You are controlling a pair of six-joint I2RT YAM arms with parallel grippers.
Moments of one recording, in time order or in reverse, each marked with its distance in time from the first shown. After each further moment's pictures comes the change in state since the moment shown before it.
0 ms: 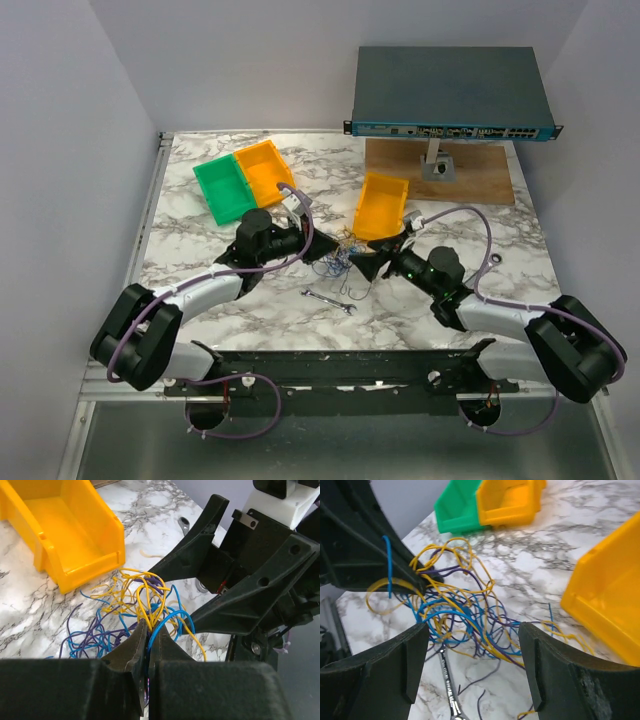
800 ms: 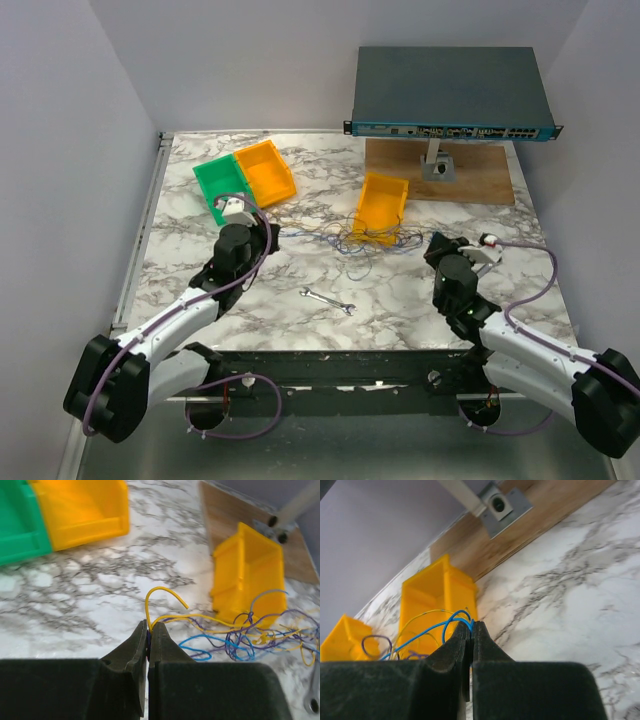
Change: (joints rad) left arm 0.070 -0.278 -0.119 -0.243 -0.736 -0.099; right arm 0.006 -0.309 -0.014 -0.420 1.028 0.364
